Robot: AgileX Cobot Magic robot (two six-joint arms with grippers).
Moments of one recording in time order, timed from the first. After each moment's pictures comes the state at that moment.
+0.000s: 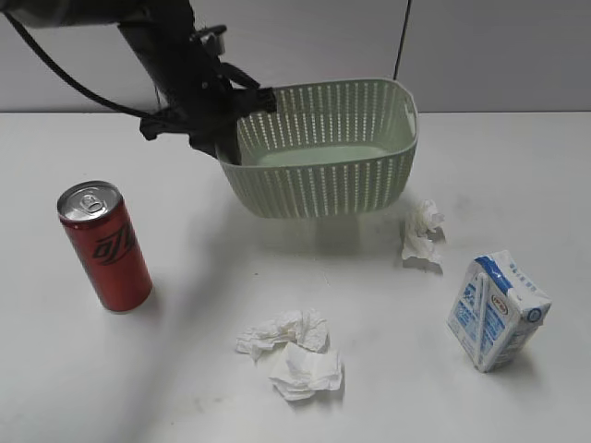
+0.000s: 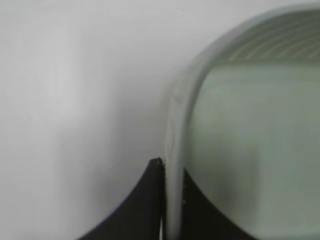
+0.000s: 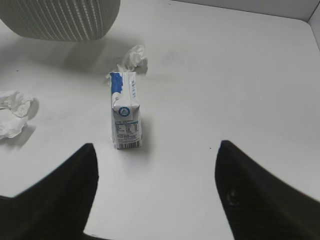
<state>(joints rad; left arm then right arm) -0.48 2.13 -1.77 -0.26 0.97 -0.37 0.03 -0.01 -0.51 0.19 1.06 -0.22</state>
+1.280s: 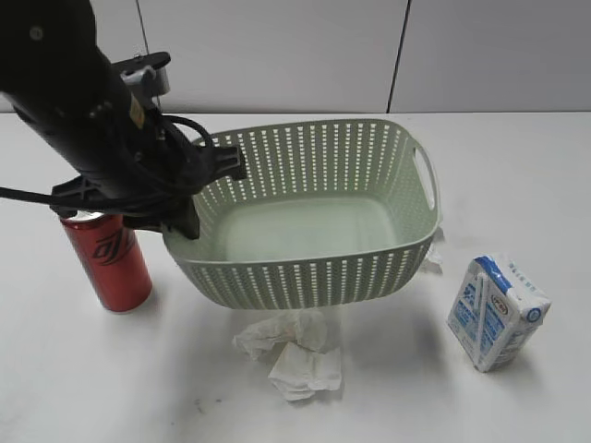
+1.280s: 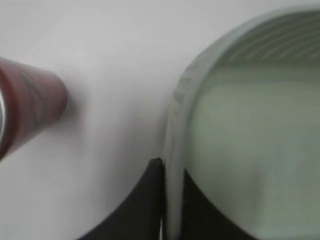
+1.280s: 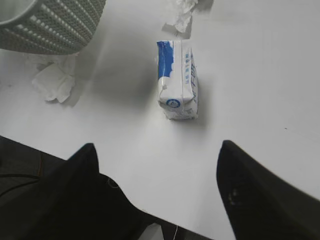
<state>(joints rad) -0.70 1.61 -1.11 -0.07 0.79 -0.73 0.03 0.67 -0.65 0.38 1.02 -0.36</state>
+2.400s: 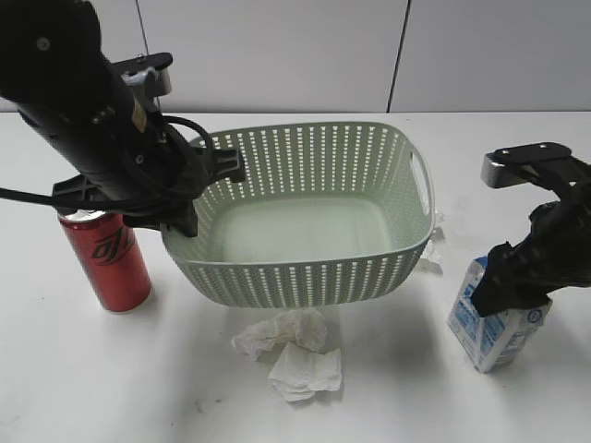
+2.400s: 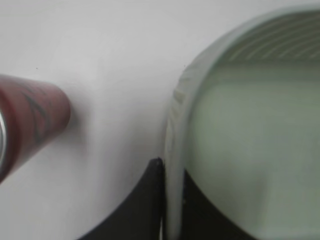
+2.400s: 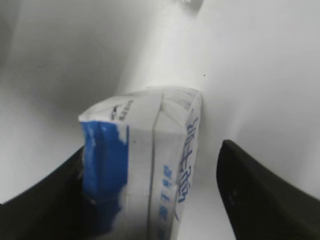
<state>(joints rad) -0.70 1.62 -1.11 -0.03 0.78 -0.74 0.21 1.57 -0.77 0.35 0.65 -0.45</state>
